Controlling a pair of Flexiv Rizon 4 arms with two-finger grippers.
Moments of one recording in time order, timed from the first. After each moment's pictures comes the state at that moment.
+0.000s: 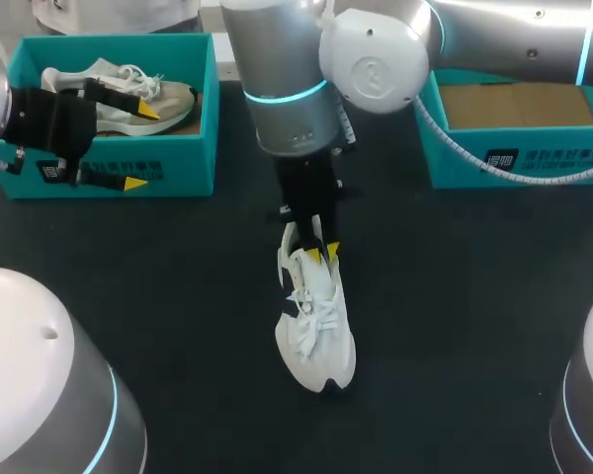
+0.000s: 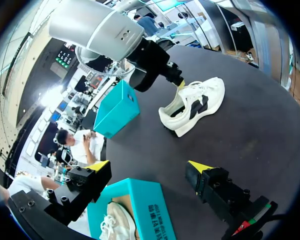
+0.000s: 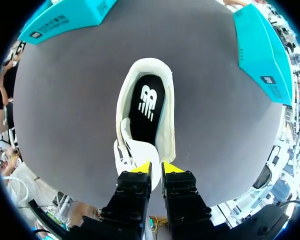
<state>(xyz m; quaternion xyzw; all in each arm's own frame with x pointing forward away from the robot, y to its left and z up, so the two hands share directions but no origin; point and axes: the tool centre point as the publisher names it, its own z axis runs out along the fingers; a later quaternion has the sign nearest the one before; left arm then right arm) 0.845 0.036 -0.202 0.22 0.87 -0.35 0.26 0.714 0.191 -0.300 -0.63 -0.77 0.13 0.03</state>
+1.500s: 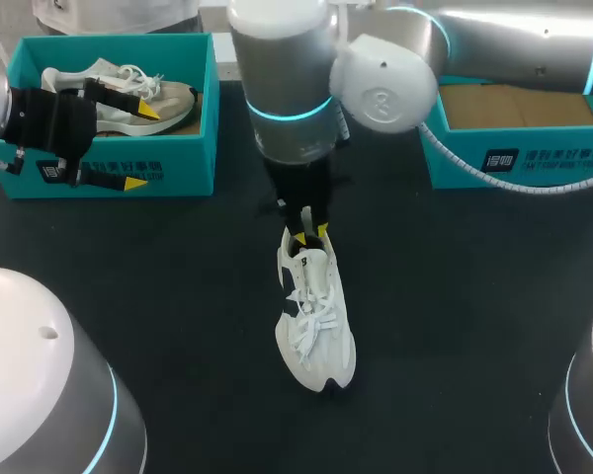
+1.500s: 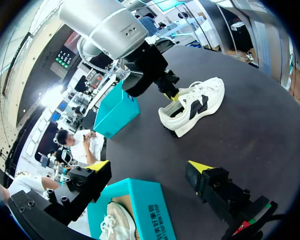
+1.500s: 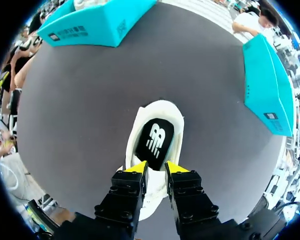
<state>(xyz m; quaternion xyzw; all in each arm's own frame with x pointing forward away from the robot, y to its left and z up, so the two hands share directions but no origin) 0.845 0.036 -0.202 0.22 0.87 -0.35 0.26 0.768 0.207 -0.306 -0.56 -0.83 0.02 -0.03</state>
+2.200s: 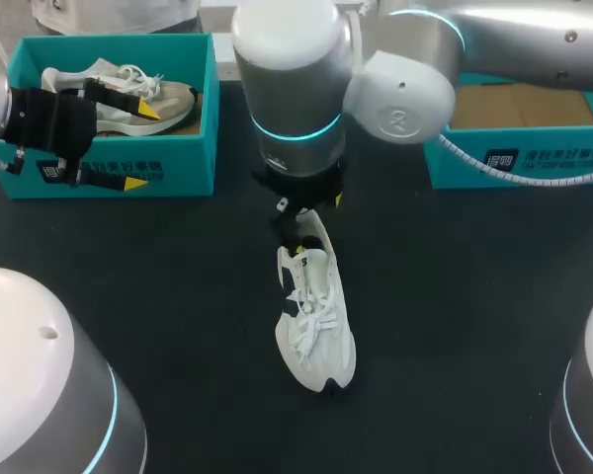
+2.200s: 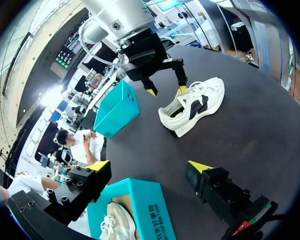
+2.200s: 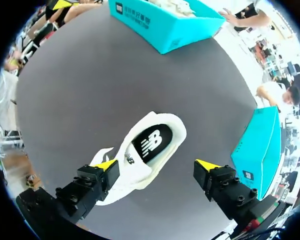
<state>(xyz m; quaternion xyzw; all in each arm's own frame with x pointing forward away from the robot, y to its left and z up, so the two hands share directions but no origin) 0.845 0.036 -0.202 0.22 0.87 -0.35 0.26 0.776 0.193 -0.291 -0.31 -0.94 0.01 -0.11</state>
